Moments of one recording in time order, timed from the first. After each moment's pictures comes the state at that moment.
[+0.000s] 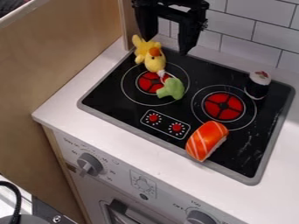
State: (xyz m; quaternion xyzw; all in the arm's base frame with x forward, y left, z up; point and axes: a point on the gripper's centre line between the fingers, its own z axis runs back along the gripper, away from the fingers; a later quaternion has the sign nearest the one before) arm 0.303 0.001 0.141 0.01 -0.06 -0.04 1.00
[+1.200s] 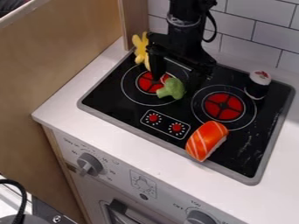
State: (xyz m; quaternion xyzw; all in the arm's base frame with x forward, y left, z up) arm 0.311 -0.011 0.068 0.05 -0.05 -0.04 1.00
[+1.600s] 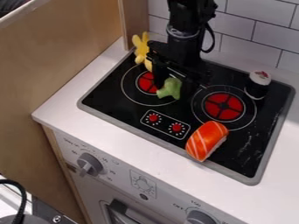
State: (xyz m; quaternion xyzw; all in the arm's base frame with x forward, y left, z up) arm 0.311 -0.004 0.054 0.05 -0.04 -0.04 1.00
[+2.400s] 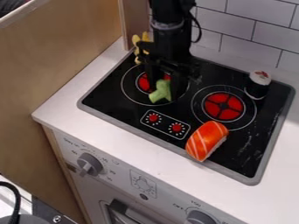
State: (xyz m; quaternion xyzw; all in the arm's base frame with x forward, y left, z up) arm 0.298 0.004 0.066 -0.01 -0.02 -0.05 1.00
